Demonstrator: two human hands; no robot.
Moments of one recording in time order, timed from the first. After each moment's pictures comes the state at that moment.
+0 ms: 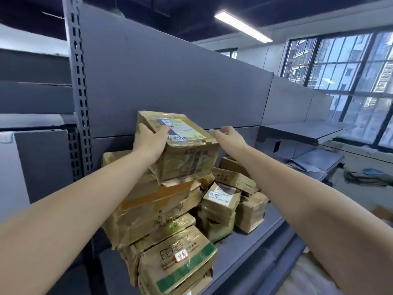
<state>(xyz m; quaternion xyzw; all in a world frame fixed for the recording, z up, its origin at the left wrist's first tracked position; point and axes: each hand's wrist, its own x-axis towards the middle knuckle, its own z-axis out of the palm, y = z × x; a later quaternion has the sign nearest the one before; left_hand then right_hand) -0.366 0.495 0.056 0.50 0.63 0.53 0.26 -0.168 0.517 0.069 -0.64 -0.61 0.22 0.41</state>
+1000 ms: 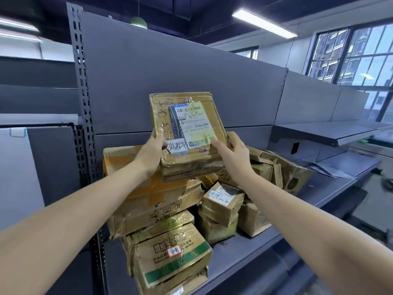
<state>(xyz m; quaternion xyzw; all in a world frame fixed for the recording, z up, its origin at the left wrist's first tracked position) -0.345 0.472 0.022 0.56 0.51 0.54 0.36 -0.130 0.488 0.027 -0.46 -0.66 0.25 0.54</state>
